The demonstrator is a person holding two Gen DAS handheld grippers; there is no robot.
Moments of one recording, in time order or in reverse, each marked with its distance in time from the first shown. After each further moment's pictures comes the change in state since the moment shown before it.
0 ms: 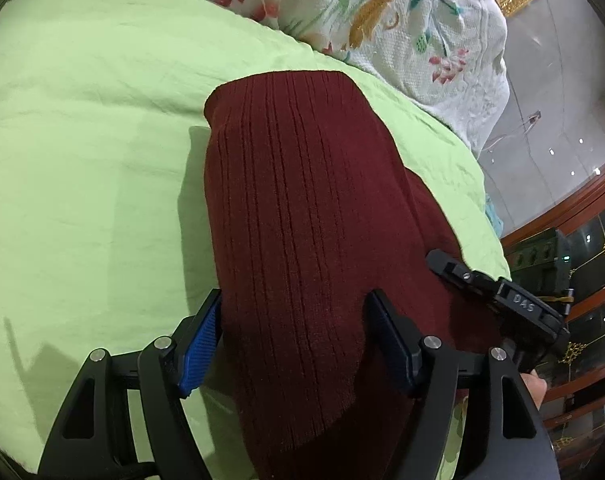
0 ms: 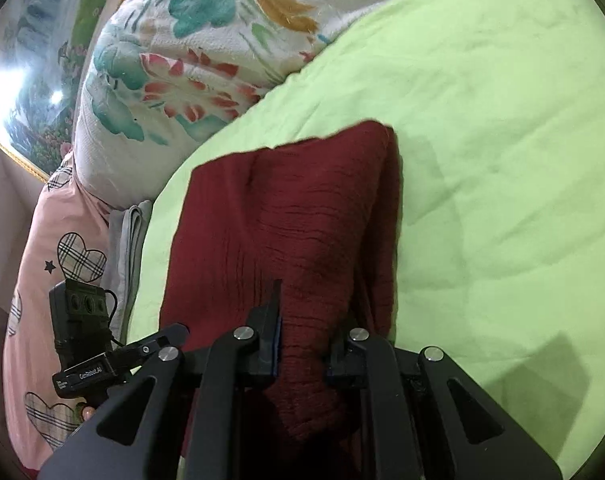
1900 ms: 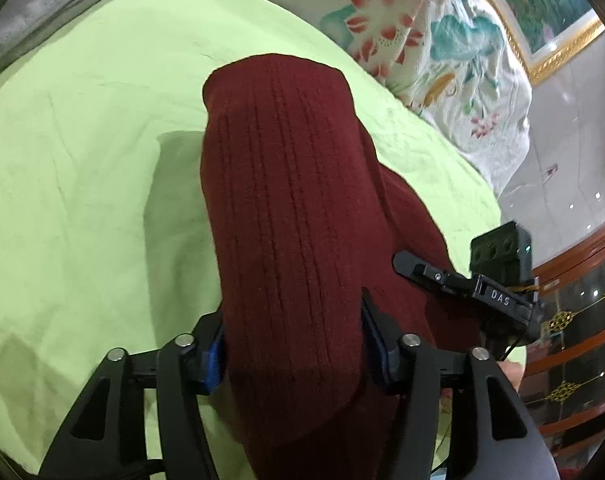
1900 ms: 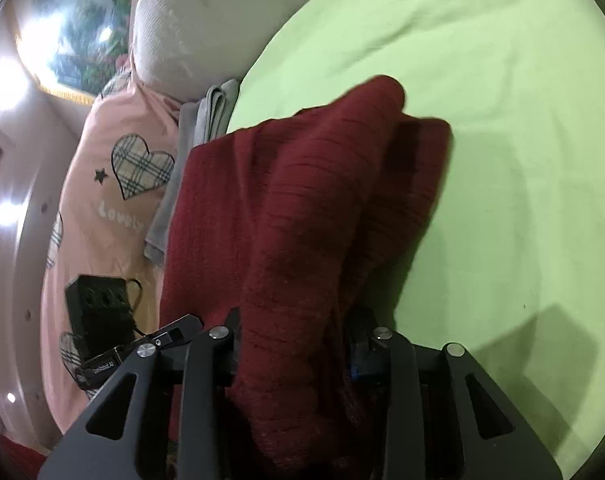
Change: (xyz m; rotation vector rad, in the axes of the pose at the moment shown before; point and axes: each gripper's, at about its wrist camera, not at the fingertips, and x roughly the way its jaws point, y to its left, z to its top) left arm -0.166 0.131 -0.096 -0.175 -0.115 0.060; right arm 0.123 0.134 -0.103 -0.018 0.301 0.294
